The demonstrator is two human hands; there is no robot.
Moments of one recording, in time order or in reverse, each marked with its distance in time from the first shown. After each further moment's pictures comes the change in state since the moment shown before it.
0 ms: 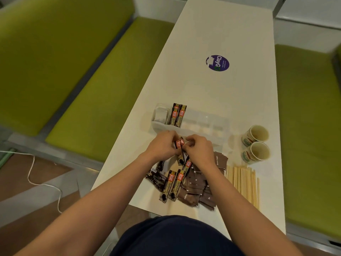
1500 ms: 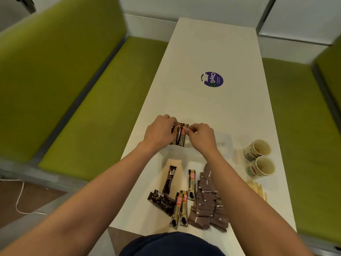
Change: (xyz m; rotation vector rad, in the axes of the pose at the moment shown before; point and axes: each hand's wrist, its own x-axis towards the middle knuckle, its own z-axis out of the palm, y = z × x) left_hand 0.061 0.002 -0.079 0.259 0.288 0.161; right_hand 0.076 -0.058 -0.024 0.087 0.107 -0.042
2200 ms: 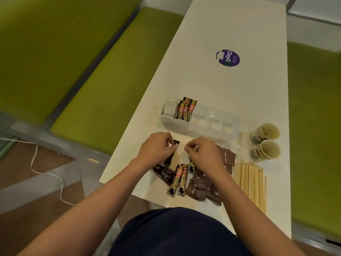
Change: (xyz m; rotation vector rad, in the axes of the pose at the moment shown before) left_hand -0.125 0.001 0.040 -0.203 -0.145 -0.260; right_hand -0.112 0.041 0.005 -0.278 -0.205 -0.166
